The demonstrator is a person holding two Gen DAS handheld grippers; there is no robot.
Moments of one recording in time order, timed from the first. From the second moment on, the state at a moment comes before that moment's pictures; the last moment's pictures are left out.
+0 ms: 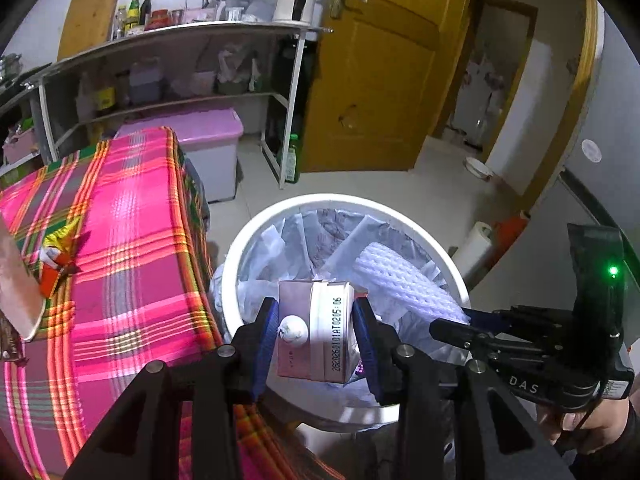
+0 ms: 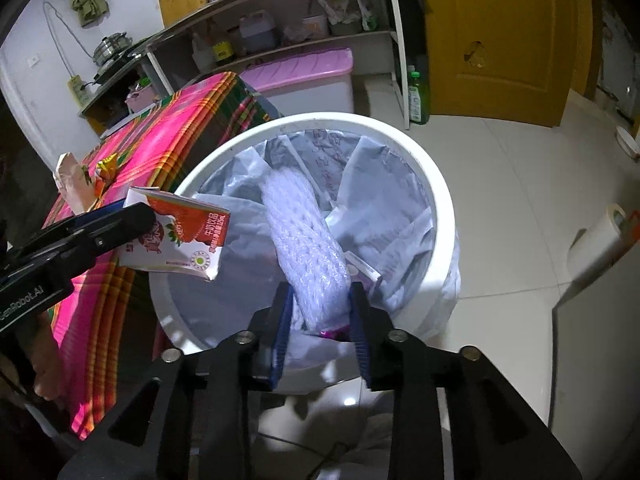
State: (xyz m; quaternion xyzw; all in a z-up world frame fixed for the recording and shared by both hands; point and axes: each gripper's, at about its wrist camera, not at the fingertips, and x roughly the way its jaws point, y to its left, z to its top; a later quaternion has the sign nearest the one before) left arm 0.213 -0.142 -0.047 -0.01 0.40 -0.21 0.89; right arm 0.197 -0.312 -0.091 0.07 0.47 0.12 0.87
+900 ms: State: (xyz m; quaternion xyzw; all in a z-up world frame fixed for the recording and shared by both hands) left arm 0.156 -0.097 -0.009 -0.05 0.36 -0.20 0.91; right arm 0.153 -0.272 -0.021 0.04 0.39 0.17 0.90
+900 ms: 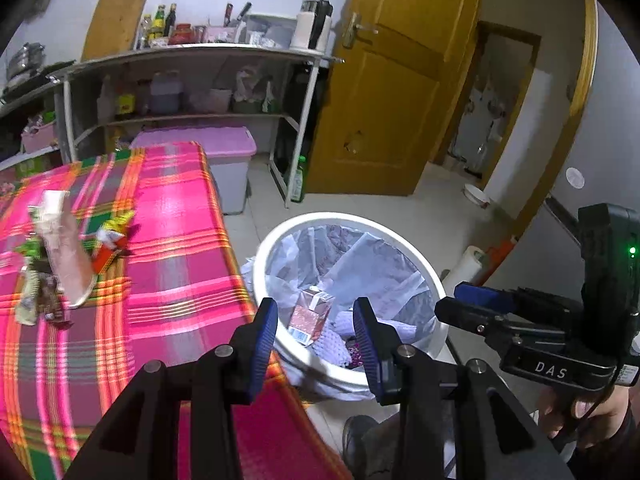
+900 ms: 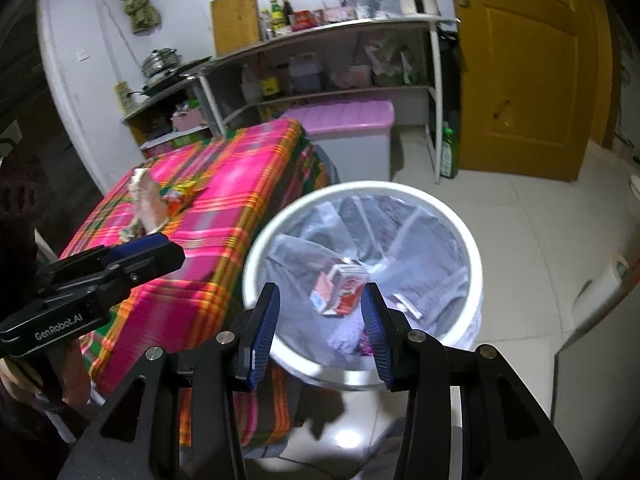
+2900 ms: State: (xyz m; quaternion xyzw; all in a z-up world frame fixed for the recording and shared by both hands) left arm 0.123 0.095 -0.015 -0.12 0.34 0.02 0.93; right arm 0.165 -0.136 -0.010 -0.02 0.37 0.31 0.87
